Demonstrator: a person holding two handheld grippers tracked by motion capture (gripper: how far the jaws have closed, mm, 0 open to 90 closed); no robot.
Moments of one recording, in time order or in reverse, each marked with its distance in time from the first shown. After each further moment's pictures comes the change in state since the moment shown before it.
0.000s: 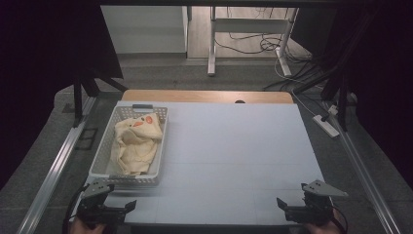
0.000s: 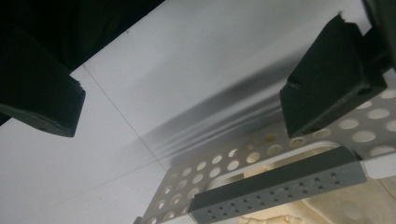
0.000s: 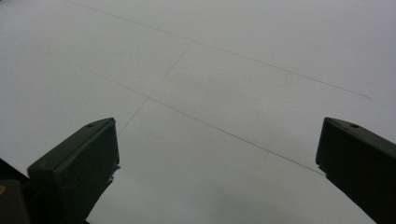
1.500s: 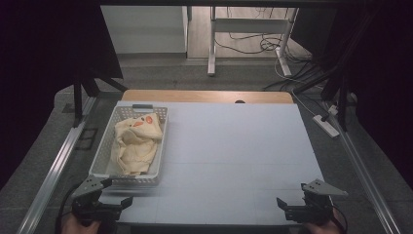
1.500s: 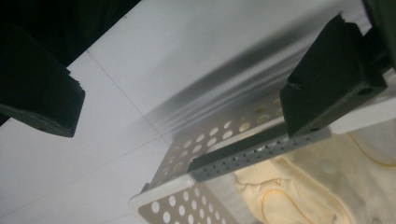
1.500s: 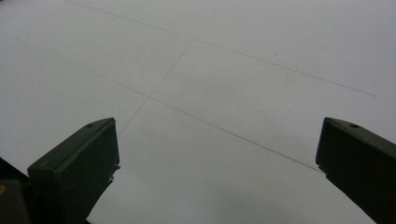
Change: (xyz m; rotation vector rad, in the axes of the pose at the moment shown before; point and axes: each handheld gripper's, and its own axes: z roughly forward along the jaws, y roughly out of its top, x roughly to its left) left arm 0.010 0.007 -0.010 -0.092 -0.039 0.043; right arm -0.001 0.000 0.001 0.009 0.007 0.011
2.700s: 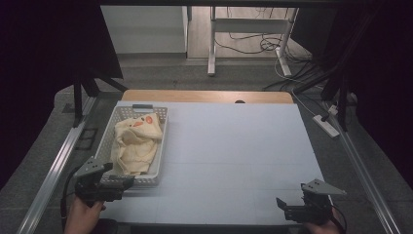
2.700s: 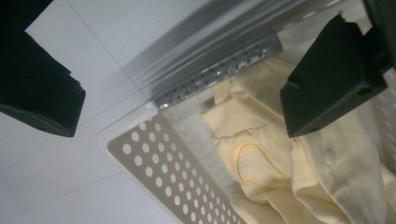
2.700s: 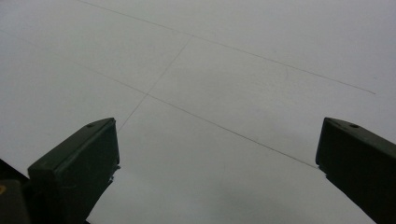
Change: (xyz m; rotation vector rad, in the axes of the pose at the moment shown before) left arm 0.020 0.036 0.012 -0.034 0.038 -0.029; right arm 0.000 0.000 0.002 0.014 -0.006 -0.005
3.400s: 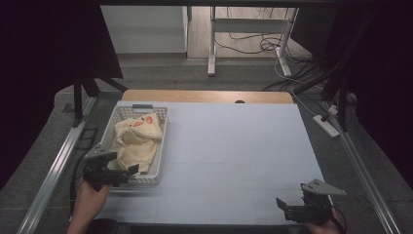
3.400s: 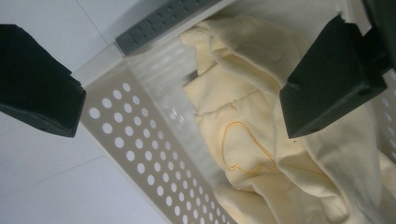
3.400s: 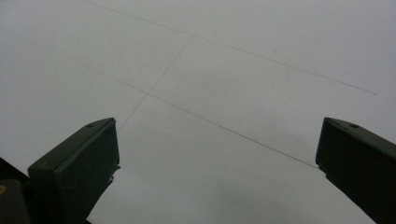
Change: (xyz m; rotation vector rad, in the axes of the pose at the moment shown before) left arm 0.016 0.027 0.025 0.045 0.029 -0.047; right arm 0.000 0.000 0.000 0.001 0.003 -0.003
